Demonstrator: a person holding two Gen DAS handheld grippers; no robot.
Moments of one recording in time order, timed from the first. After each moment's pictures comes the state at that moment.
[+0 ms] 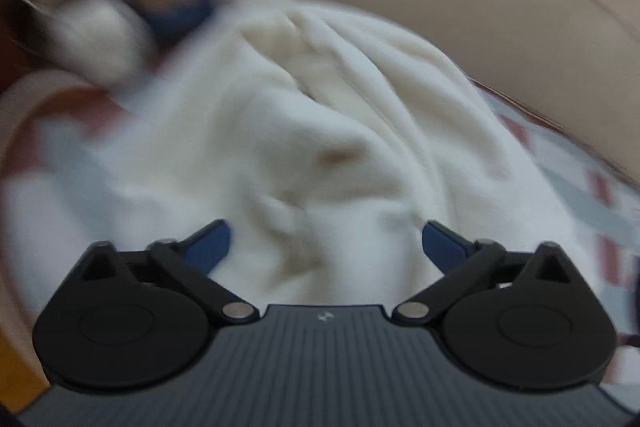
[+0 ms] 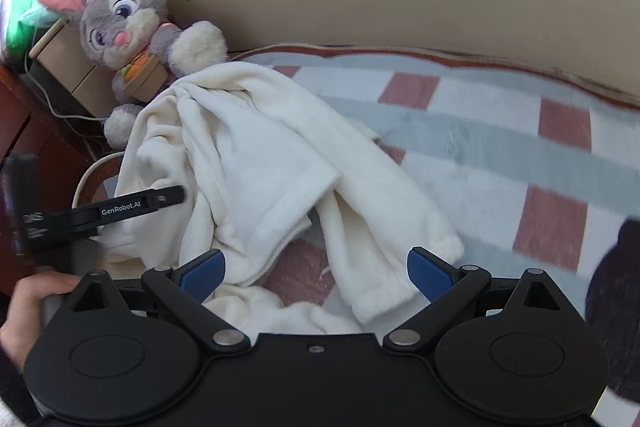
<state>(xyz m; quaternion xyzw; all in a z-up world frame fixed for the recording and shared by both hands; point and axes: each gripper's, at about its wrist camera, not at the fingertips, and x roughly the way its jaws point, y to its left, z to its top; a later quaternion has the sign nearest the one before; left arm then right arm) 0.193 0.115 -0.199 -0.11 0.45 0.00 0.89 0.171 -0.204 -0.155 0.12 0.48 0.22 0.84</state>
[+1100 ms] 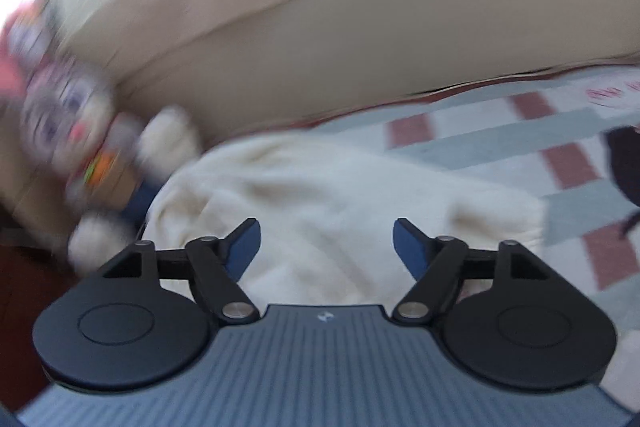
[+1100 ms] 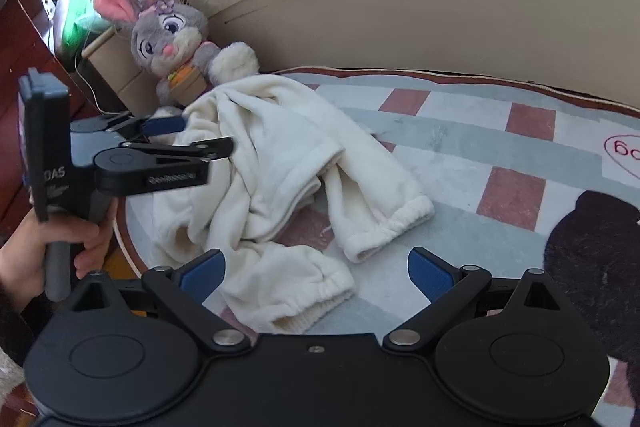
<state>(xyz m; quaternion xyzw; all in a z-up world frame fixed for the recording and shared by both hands) 0.133 -0.008 -0.124 0.17 0.35 -0.02 0.92 0.098 -0.265 -0.139 0.11 0.42 0.26 0.86</state>
